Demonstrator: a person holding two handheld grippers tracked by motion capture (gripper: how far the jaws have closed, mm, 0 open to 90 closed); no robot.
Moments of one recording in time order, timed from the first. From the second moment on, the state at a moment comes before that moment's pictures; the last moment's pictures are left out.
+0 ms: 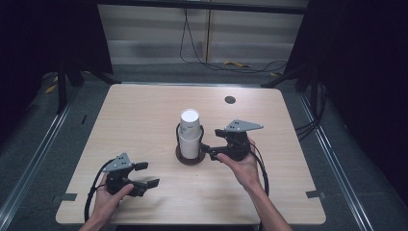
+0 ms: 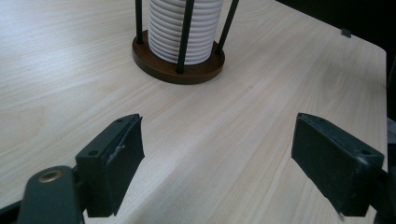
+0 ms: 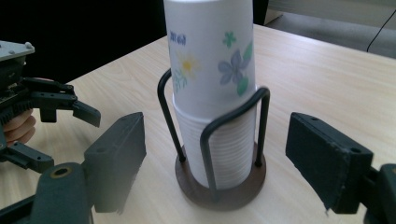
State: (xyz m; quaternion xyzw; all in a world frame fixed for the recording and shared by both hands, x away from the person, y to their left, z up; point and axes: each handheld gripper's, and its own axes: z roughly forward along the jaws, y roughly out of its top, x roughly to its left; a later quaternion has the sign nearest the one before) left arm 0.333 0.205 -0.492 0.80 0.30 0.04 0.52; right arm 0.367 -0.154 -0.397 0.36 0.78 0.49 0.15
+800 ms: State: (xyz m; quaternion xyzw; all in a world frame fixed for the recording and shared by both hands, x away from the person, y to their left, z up) left arm 0.335 0.202 -0.498 0.81 0.29 0.03 0.51; right arm 0.416 -0.115 -0.367 0.34 0.79 0.49 0.13
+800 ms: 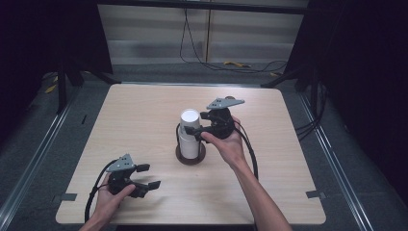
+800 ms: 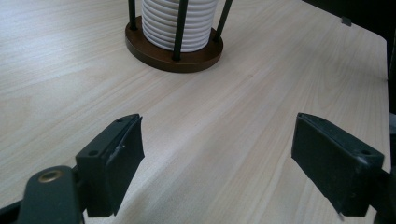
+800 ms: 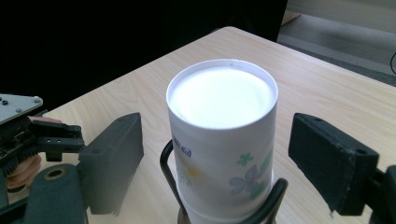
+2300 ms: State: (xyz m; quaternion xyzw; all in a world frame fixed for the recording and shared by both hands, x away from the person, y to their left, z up) left arm 0.336 0.200 -0.502 0.81 0.30 0.02 0.51; right arm 0.433 -0.101 -0.378 0.35 0.79 0.49 0.13
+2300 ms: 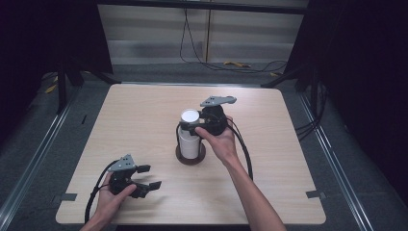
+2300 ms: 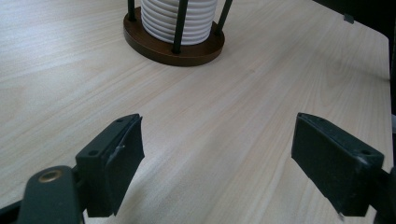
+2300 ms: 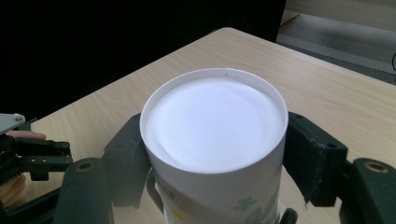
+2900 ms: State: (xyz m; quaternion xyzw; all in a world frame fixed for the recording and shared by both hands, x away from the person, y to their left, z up) left arm 0.336 0.200 -0.502 0.81 0.30 0.03 0.51; right arm 0.430 -0.103 -0.372 0.35 0.77 0.52 0.14
